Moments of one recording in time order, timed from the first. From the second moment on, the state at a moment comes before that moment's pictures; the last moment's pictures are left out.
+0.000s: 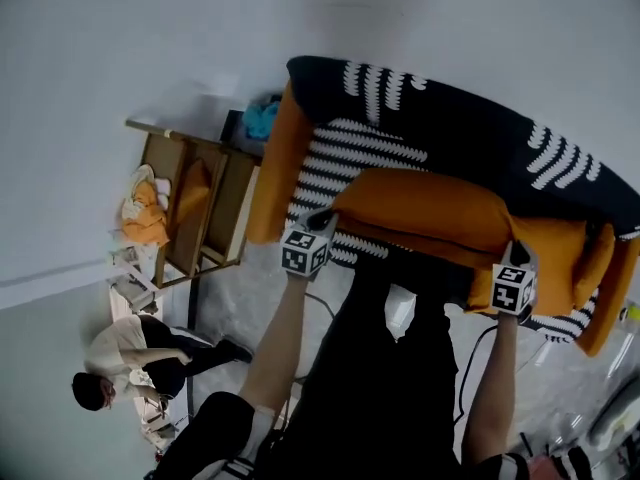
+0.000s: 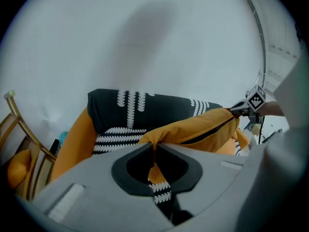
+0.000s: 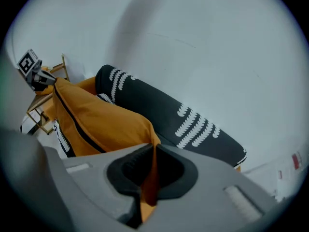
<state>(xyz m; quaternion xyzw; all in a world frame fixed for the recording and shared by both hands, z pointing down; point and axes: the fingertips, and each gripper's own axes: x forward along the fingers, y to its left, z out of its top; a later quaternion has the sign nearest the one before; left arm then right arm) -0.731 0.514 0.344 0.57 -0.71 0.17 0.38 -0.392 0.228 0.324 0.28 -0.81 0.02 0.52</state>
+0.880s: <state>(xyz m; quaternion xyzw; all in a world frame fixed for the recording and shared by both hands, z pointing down) -0.913 0.508 0.288 0.60 -0.71 0.15 0.33 -0.543 0.263 0.309 0.30 -0.80 0.06 0.52</state>
